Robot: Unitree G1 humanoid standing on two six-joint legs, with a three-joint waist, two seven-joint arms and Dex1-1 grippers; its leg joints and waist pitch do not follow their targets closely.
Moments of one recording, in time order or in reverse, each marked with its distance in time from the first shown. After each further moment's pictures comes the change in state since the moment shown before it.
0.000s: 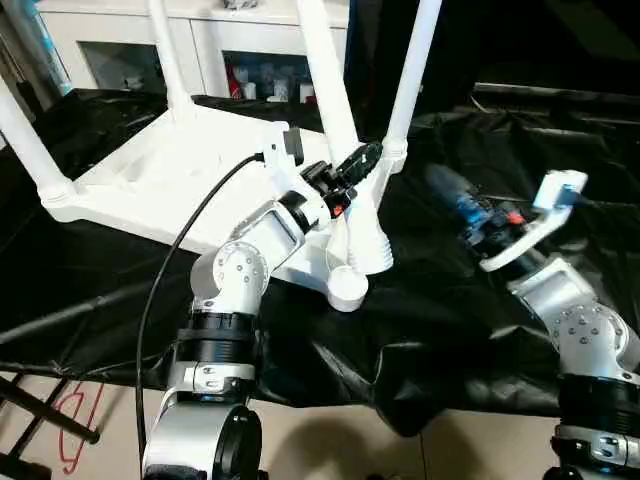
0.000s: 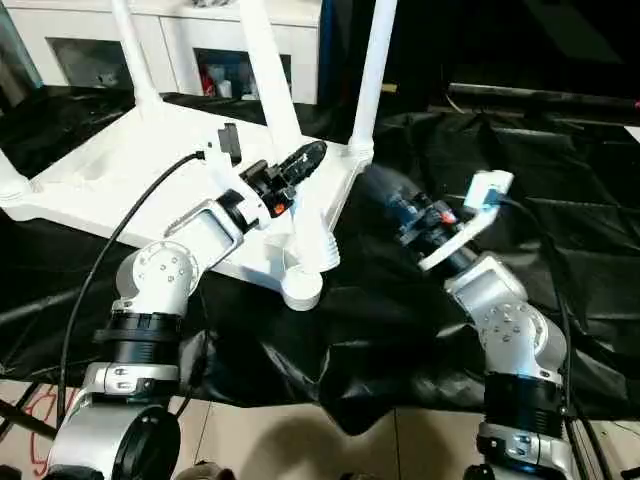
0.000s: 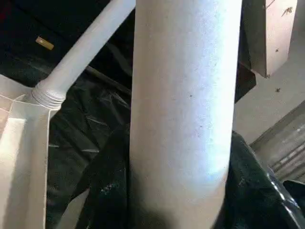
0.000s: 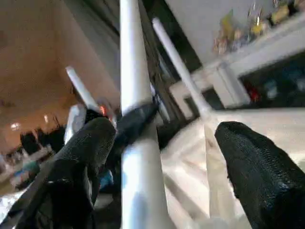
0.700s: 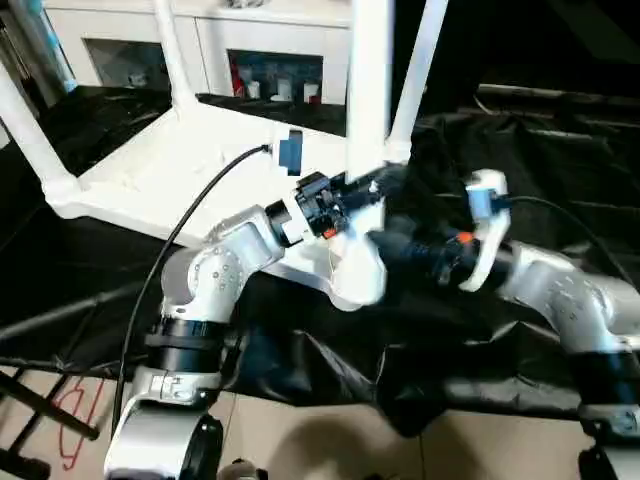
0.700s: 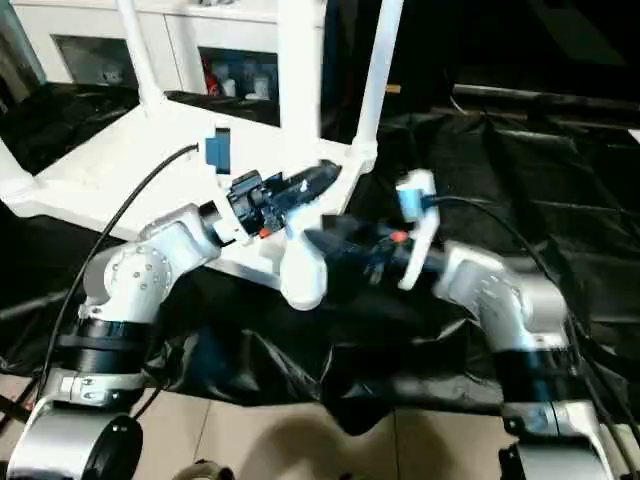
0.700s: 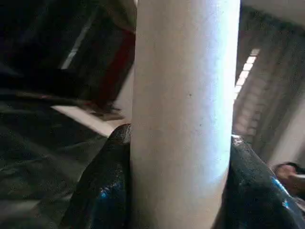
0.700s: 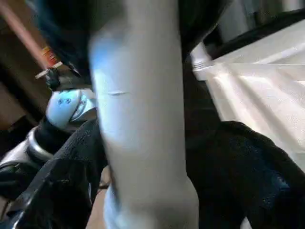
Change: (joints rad) left arm 0.032 0.152 -0.172 -0.121 -0.089 0.056 -0.542; right arm -0.118 -0.164 0.304 0.002 -0.067 0.168 0.339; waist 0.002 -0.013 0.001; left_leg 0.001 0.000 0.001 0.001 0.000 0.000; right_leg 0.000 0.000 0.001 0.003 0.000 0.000
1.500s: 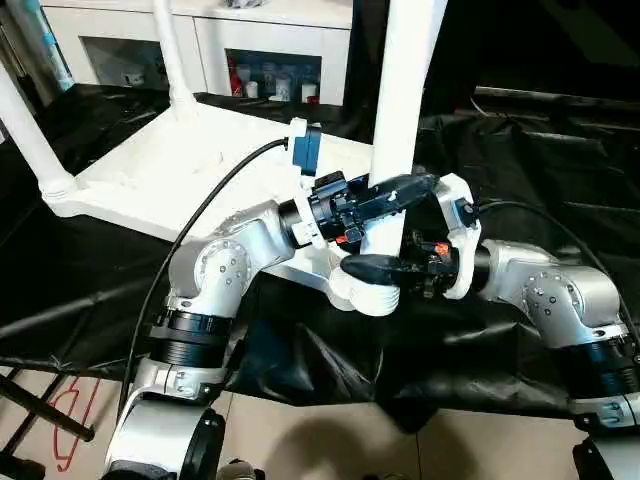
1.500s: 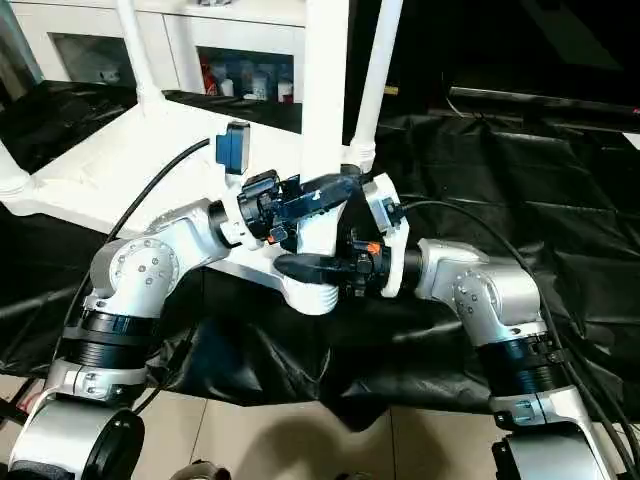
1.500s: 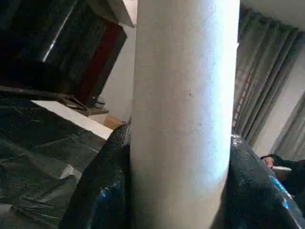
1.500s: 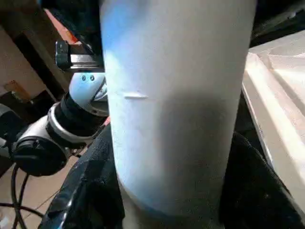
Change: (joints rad) left arm -0.007 0.010 -0.008 0.015 0.005 0.025 -0.021; right arm -0.010 0.022 0.063 0.000 -0.055 -0.058 0.061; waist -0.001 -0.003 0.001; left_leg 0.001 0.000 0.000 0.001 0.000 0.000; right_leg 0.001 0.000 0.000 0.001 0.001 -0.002
